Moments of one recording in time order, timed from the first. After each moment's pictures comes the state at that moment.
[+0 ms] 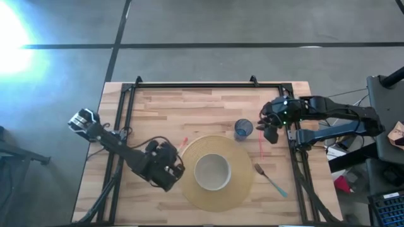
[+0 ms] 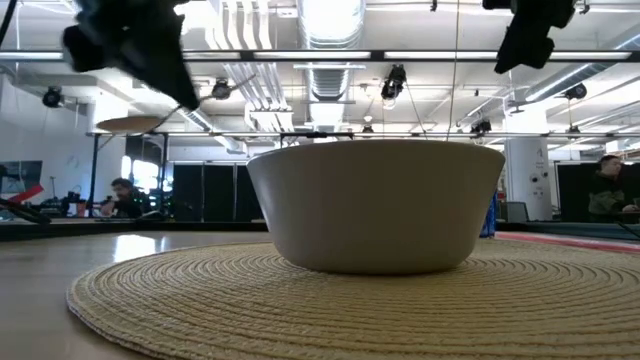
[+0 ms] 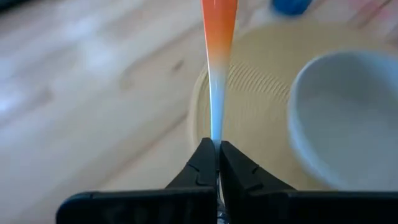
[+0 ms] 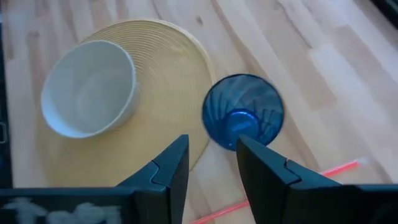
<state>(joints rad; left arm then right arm) -0.57 1.55 1.18 -0.93 -0.77 -1.35 -0.09 0.92 1.04 -1.01 -0.01 0.37</state>
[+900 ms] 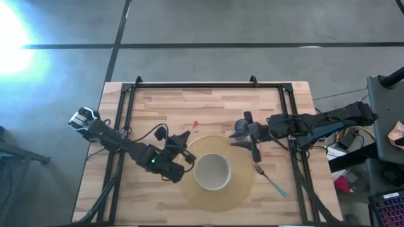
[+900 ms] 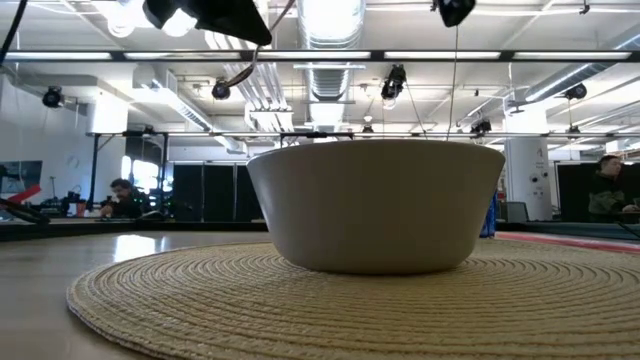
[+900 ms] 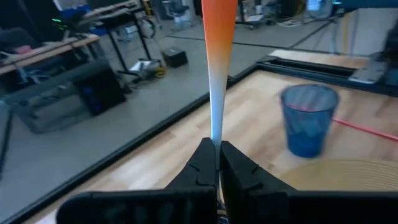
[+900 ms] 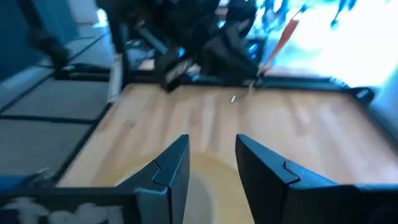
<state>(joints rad) -0.47 1.54 1.17 -0.51 -1.28 -0.72 0.19 1.06 0.84 -0.07 0.08 0.06</state>
